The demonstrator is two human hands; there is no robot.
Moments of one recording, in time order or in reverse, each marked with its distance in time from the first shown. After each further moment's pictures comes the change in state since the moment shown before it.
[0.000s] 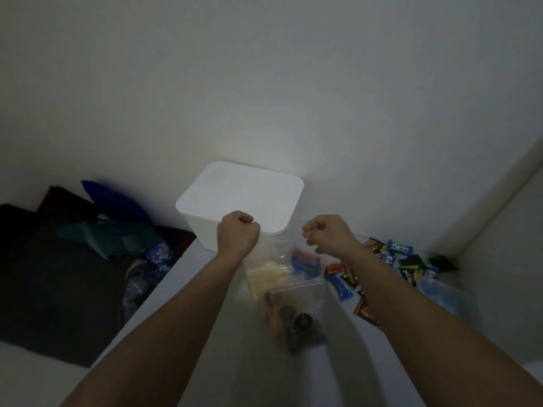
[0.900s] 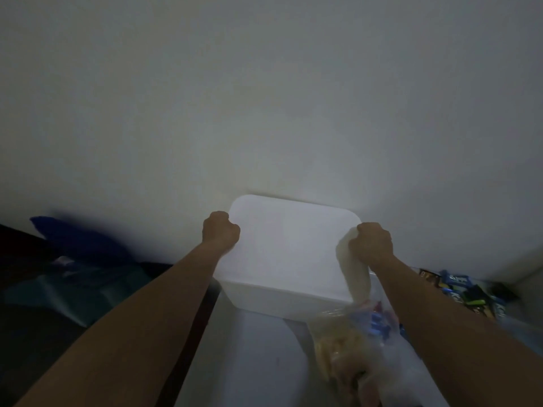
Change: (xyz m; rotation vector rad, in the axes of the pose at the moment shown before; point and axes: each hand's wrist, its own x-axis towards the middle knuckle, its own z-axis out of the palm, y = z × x) left_hand 0.275 -0.052 -0.066 0.290 -0.218 0.007; right_hand 0.147 -0.068 0.077 -0.549 0.406 0.341
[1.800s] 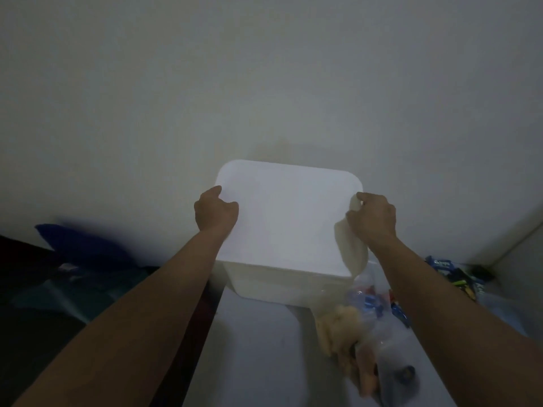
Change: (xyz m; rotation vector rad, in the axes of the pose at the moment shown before) left_hand -0.037 0.012 -0.047 -0.269 0.192 0.107; right_hand -0.071 -0.031 -0.051 0.357 0.236 -0.014
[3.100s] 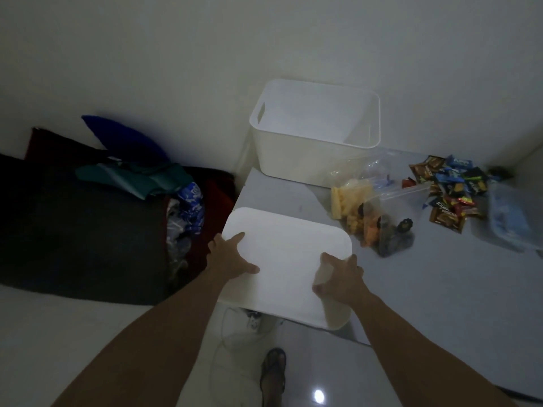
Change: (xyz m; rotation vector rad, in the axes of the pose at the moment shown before) left_hand -0.269 -0.251 -0.048 0.611 -0.594 -0.160; right_hand -0.297 0.199 0.073 -0.424 -0.755 0.047
